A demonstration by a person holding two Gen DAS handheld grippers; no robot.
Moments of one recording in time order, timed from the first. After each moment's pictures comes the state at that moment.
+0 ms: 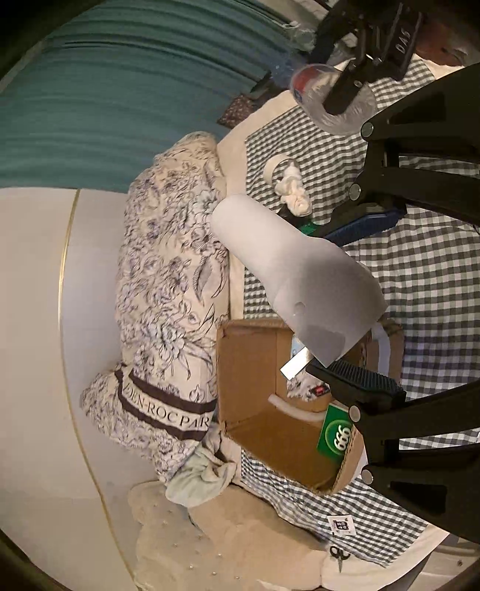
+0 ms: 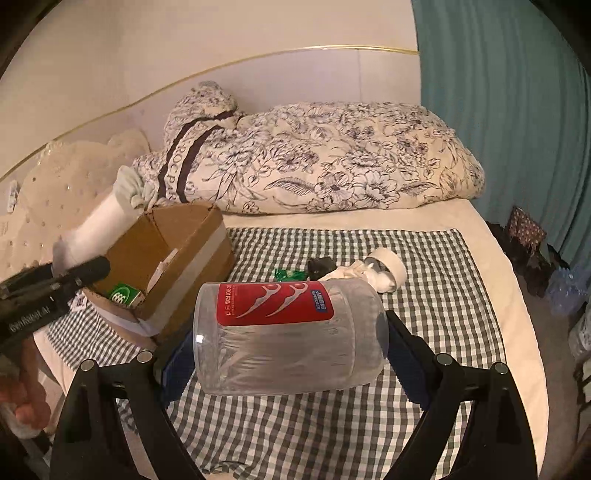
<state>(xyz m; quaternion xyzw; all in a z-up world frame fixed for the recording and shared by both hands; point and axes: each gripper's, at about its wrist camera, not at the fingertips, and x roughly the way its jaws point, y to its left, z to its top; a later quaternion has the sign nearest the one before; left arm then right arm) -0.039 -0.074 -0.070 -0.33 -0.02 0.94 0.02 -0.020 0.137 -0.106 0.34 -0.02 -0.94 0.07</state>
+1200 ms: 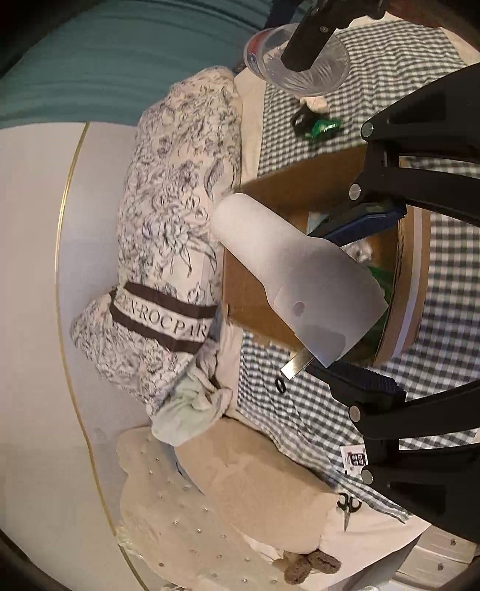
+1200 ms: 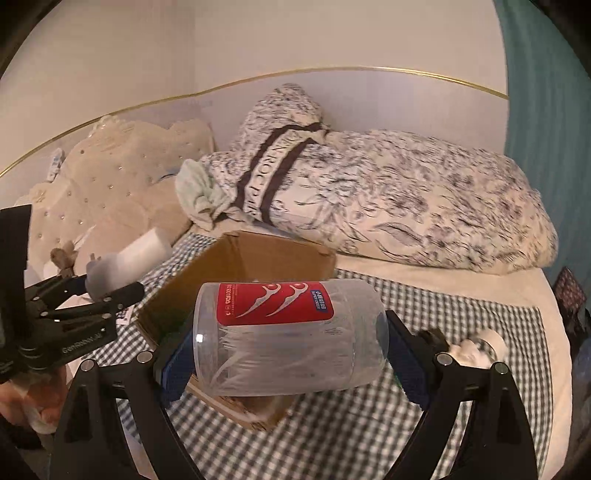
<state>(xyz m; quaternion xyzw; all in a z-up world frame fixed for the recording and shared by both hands) -0.074 -0.230 -0.078 -0.34 -0.02 0.94 -0.07 -0.087 -0.034 -0.077 0.30 0.04 -0.93 0.19</state>
